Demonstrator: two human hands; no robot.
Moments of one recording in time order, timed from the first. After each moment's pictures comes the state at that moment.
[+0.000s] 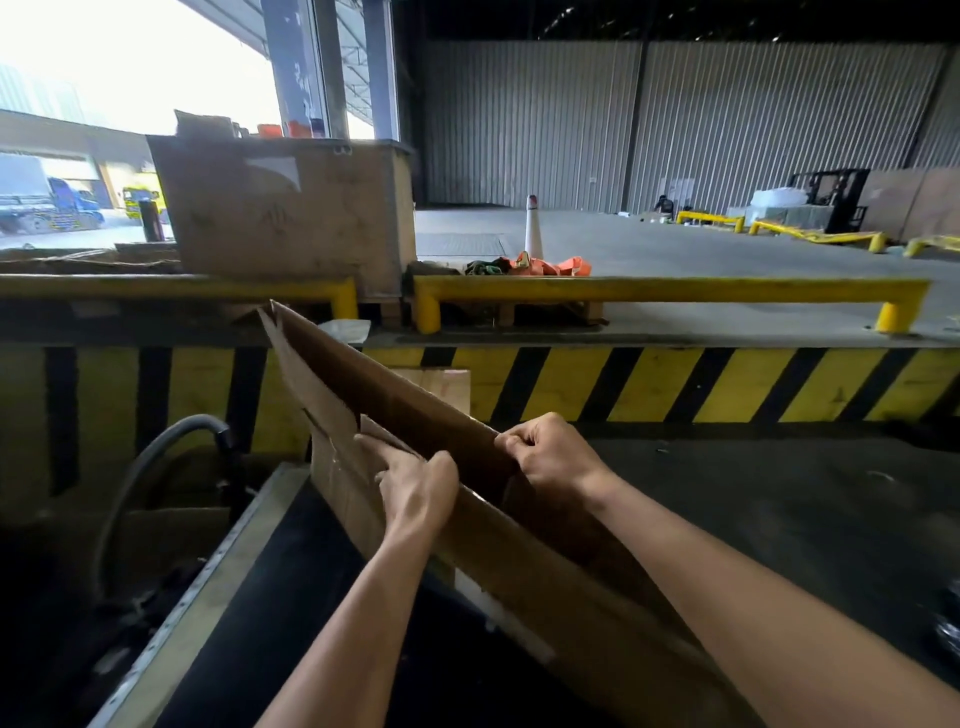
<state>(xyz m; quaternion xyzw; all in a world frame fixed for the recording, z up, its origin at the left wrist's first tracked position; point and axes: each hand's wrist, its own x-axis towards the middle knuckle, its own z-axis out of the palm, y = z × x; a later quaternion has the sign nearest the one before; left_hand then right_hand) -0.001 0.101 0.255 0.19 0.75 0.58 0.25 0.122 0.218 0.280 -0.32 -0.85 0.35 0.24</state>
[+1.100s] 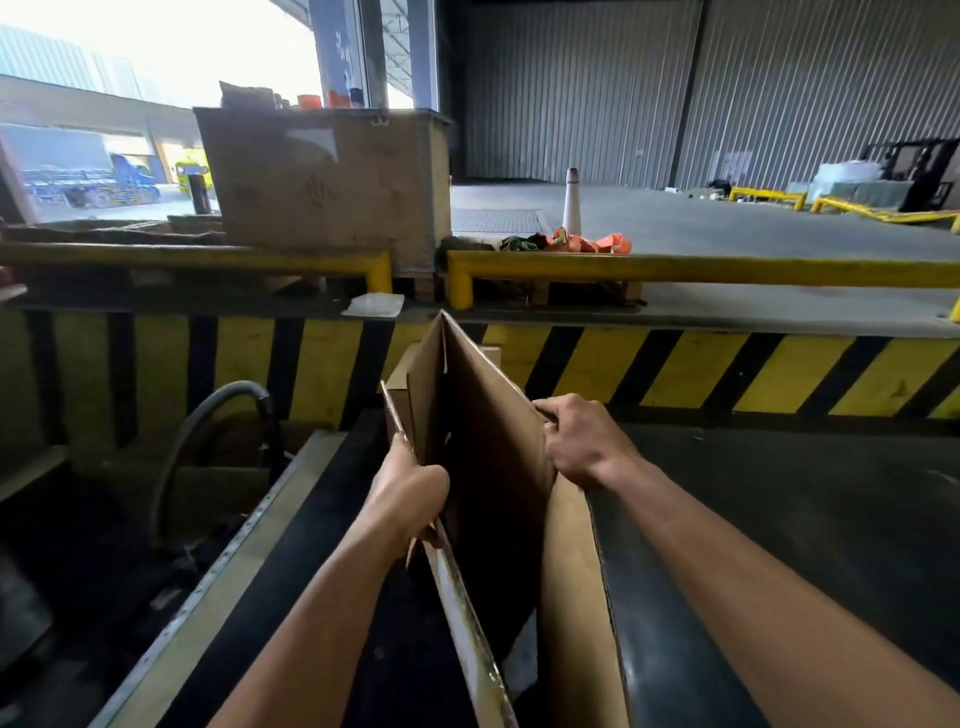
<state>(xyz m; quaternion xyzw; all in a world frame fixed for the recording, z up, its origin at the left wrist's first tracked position) -0.018 0.058 0.249 0.26 0.77 0.51 0.29 0.125 0.228 0.274 -0.33 -0.90 0.21 0.20</state>
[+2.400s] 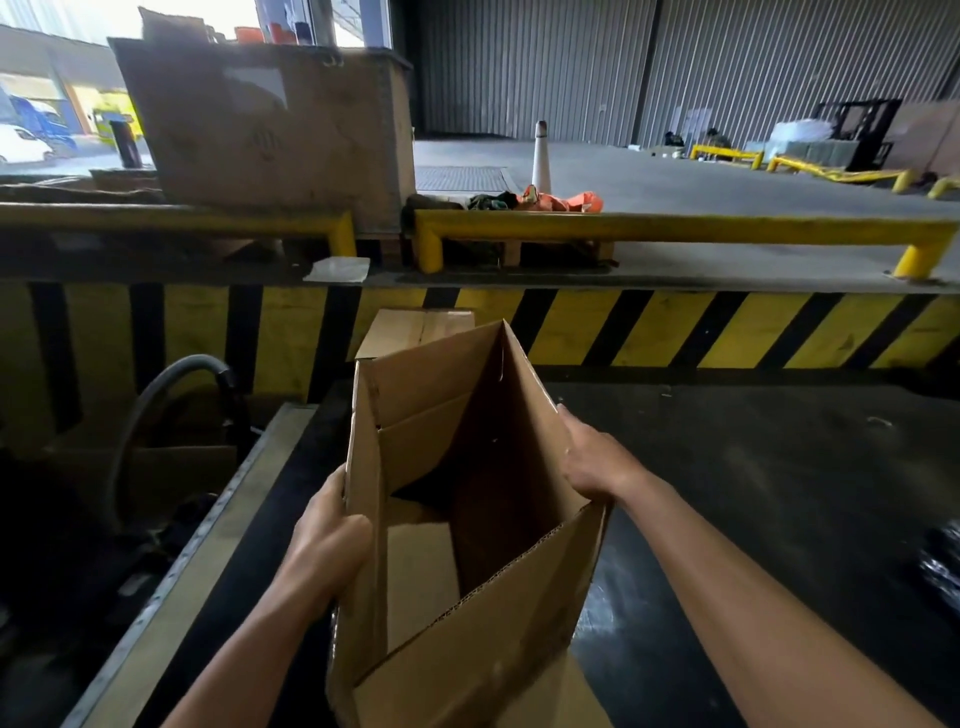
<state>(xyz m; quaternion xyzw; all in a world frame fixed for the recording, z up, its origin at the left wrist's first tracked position) -0.042 -0.006 0.212 0.26 0.79 0.48 0.30 0.145 0.233 0.214 -0.46 -0.84 0.27 0.07</state>
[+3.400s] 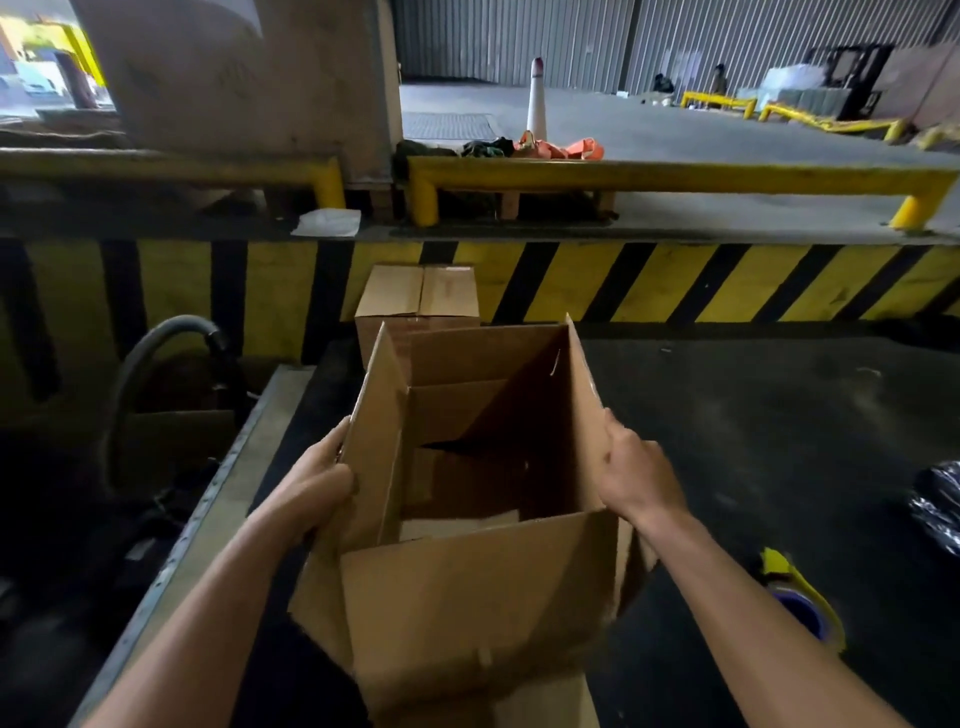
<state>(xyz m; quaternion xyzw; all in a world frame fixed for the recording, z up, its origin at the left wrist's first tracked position) -0.126 -0.004 0.178 0.33 0.77 0.42 0.34 0.159 0.172 0.172 -0.53 -0.80 0.21 0.17</state>
